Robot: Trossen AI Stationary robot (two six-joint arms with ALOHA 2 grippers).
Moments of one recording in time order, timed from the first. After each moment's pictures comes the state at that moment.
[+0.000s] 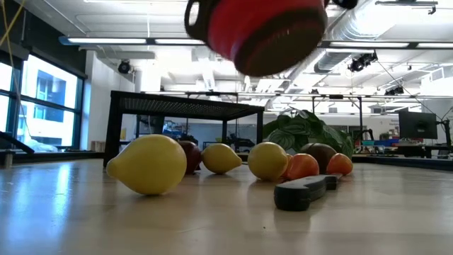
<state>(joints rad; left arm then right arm) -0.39 1.68 1.60 -0.65 -0.55 0.20 -0.41 1.02 1.41 -0.87 -0.42 0.35</state>
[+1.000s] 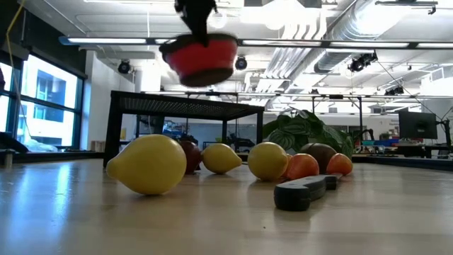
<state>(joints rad) 0.06 1.73 1.87 -1.20 -0.69 -0.02 -0.41 0.91 1.41 -0.87 -0.23 0.31</state>
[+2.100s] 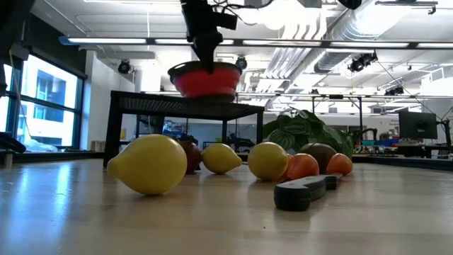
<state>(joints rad) 0.22 1.82 1.87 -1.13 -0.56 0.11 -0.41 1.01 1.41 -0.87 -0.21 0.26</state>
